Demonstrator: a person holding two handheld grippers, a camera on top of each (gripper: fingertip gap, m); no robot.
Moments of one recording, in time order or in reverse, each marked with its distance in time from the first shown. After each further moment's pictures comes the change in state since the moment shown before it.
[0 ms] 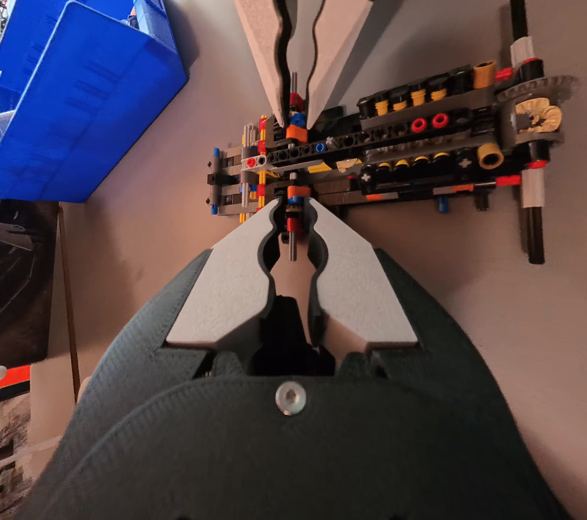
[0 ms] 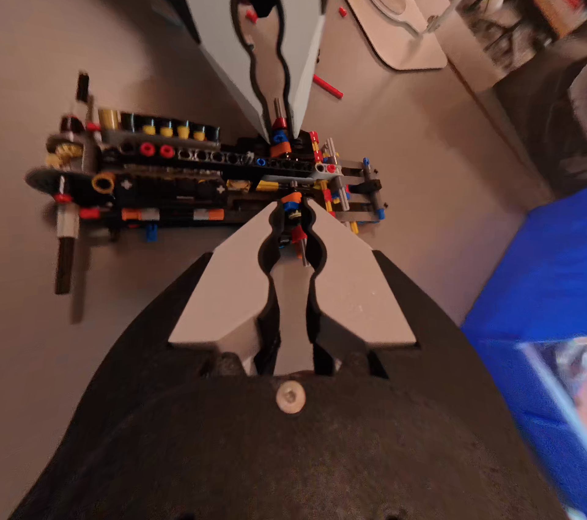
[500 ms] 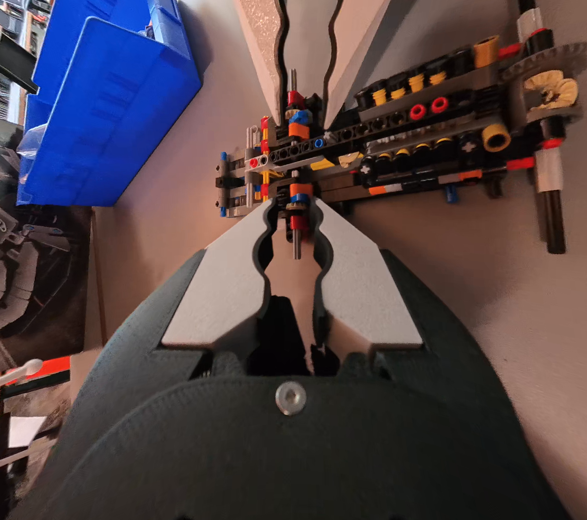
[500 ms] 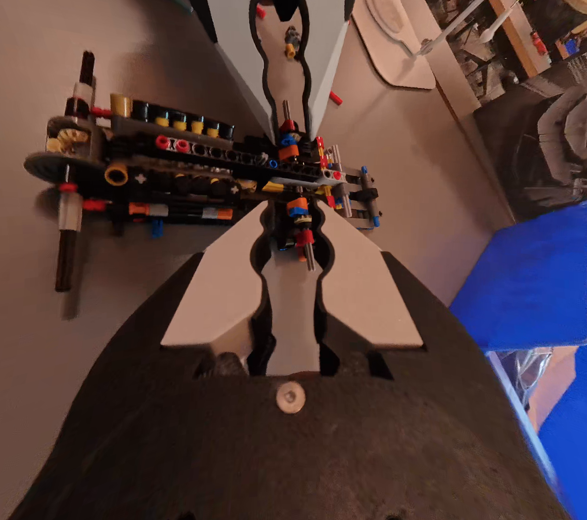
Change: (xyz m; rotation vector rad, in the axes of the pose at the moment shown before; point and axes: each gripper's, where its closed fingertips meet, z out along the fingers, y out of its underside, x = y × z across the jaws) left arm -0.005 0.001 0.003 -0.006 -0.070 0.060; right arm 0.000 0.002 0.000 0.004 0.044 -0.152
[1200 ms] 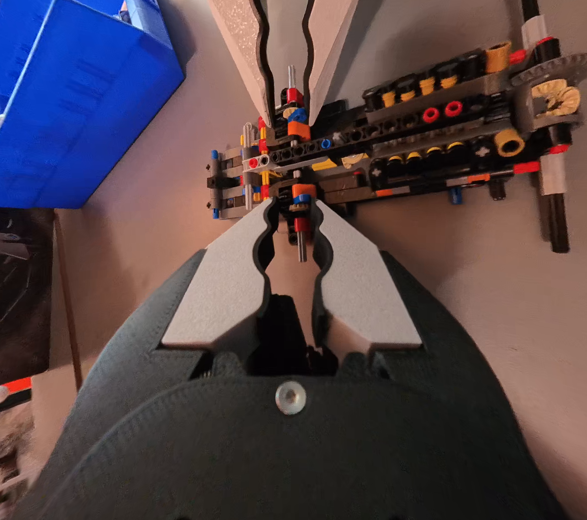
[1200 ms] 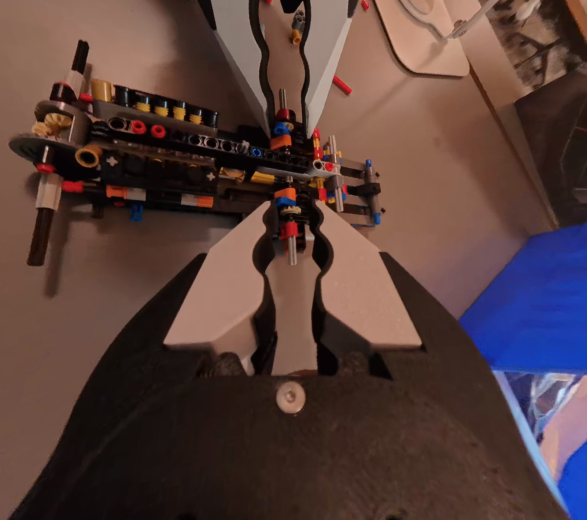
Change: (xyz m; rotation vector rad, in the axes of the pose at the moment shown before) left arm -0.002 0.003 0.004 -0.005 0.100 -0.038; right arm 0.008 0.006 0.003 -0.023 -0.127 0.037
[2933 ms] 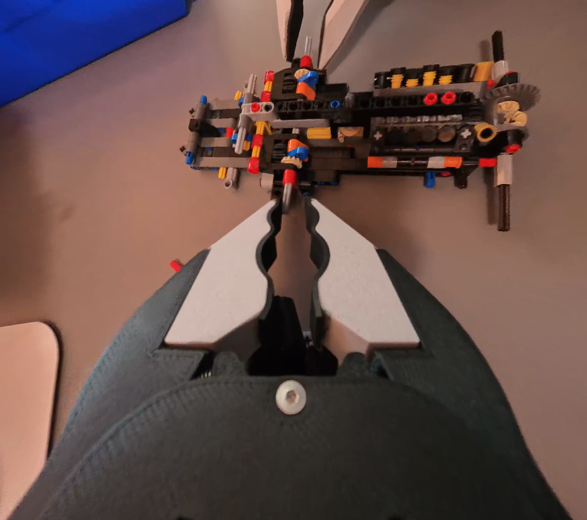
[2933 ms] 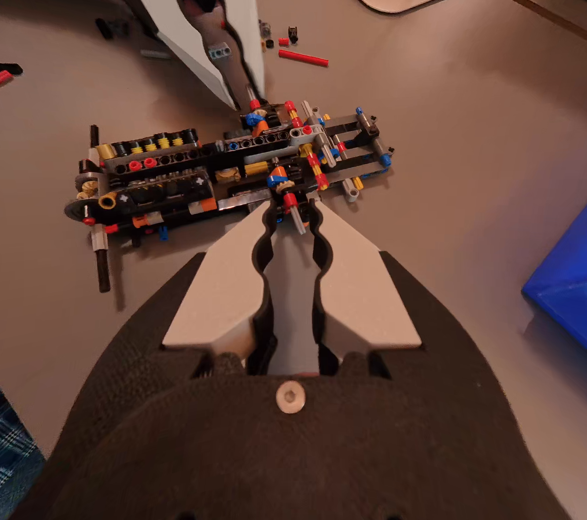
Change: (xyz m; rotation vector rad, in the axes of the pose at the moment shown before) left arm 0.013 0.019 -0.016 0.051 0.062 -0.351; right arm 0.002 0.014 -0.012 0.062 -0.062 0.420
